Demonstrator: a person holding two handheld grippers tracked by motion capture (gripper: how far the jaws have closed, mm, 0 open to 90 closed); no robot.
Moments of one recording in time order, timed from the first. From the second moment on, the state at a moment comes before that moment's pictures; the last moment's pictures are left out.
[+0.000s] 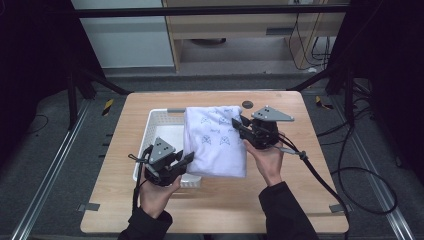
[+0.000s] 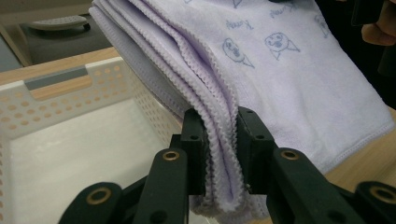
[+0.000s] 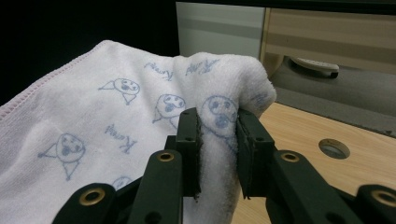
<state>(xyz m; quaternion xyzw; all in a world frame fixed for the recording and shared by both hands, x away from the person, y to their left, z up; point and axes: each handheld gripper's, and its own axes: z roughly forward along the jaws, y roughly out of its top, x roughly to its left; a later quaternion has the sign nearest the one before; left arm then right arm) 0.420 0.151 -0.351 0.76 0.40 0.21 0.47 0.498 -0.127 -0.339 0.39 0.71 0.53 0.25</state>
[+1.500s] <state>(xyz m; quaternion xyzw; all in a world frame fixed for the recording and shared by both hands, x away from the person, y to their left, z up) 0.424 0.220 -0.348 0.72 0.45 0.23 0.47 0.521 -0.054 -0.337 0.36 0.72 0.54 0.24</state>
